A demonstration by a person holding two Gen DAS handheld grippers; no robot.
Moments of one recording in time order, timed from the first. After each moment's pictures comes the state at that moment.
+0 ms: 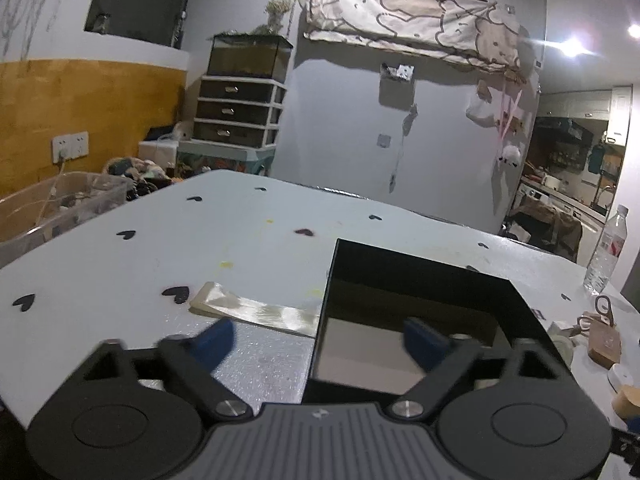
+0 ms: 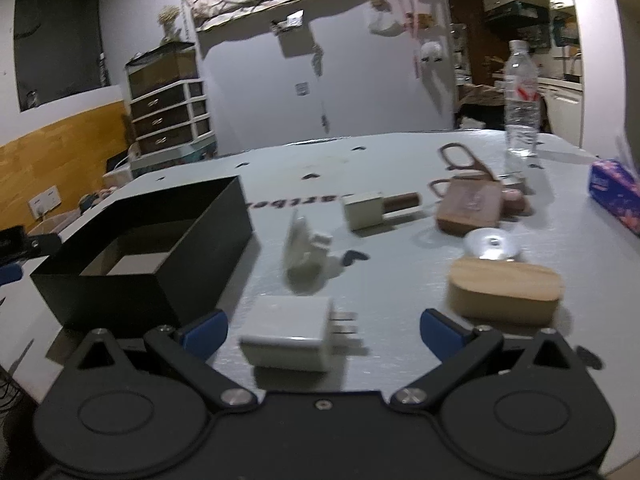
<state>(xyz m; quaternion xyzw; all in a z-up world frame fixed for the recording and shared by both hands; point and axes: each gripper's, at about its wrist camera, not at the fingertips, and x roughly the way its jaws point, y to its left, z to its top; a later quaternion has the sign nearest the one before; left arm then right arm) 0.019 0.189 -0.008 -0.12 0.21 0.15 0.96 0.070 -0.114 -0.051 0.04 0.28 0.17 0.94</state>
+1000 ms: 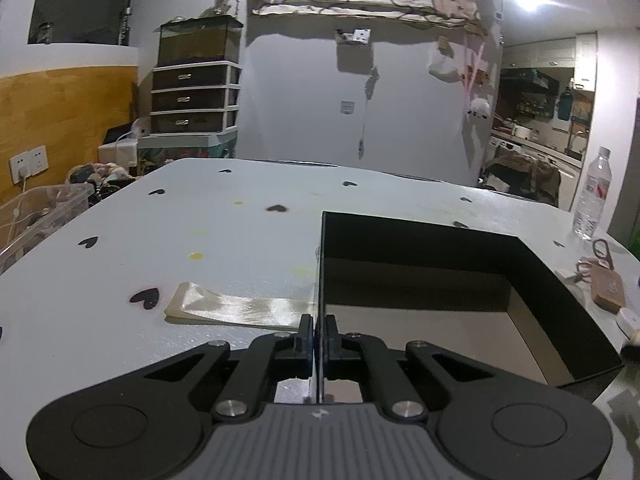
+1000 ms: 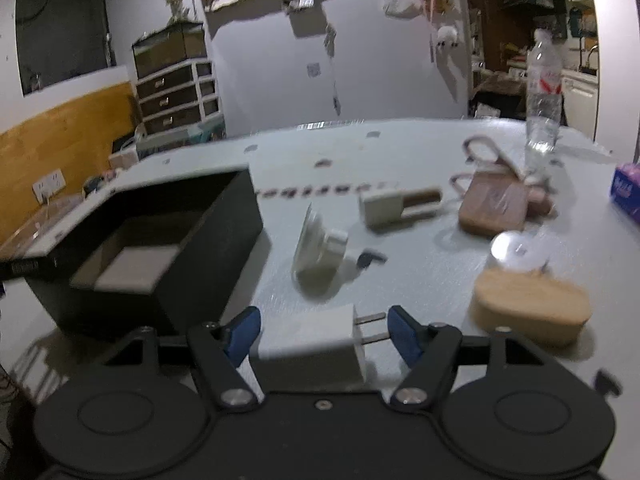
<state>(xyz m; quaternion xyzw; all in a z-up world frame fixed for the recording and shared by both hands) 0.042 0.191 -0.024 -0.06 0.25 0.10 0.96 0.089 -0.116 -0.033 0.02 0.28 0.18 0.94</state>
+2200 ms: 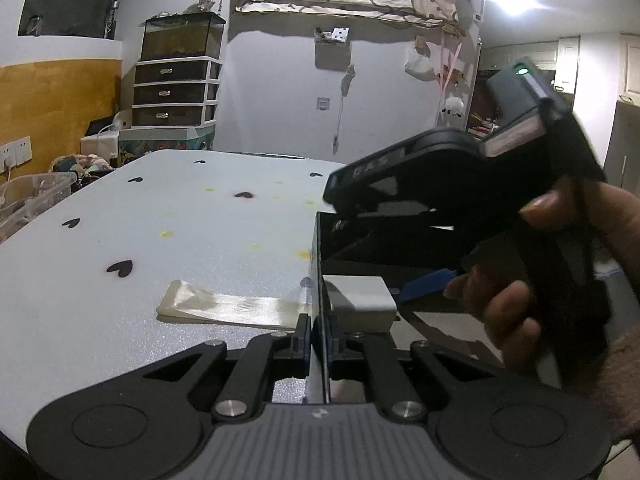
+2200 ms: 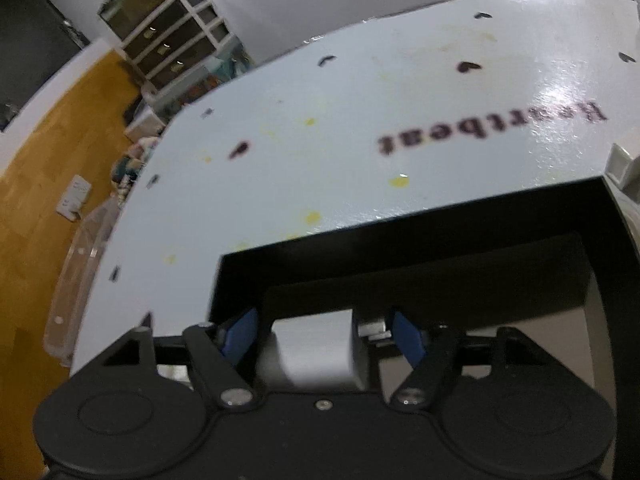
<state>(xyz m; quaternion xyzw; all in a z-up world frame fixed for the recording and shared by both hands) 0.019 0.162 -0.029 -0.08 0.25 0.07 0.96 0.196 0.066 -0.033 0.14 0.48 0.23 0.83</state>
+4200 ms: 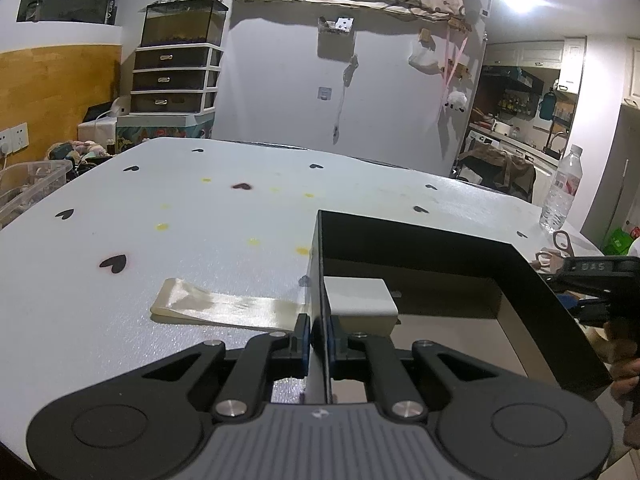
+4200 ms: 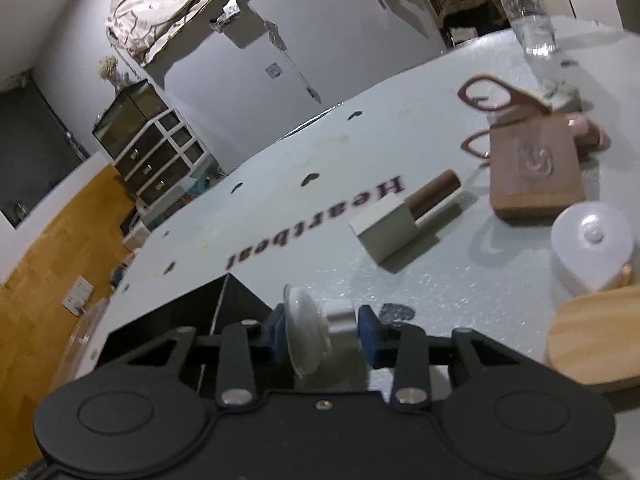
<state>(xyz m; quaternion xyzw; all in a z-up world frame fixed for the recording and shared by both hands) 0.027 0.165 -0.029 -0.09 0.27 0.07 0.96 0.192 -0.127 -0.060 0.21 0.34 0.19 0.90</state>
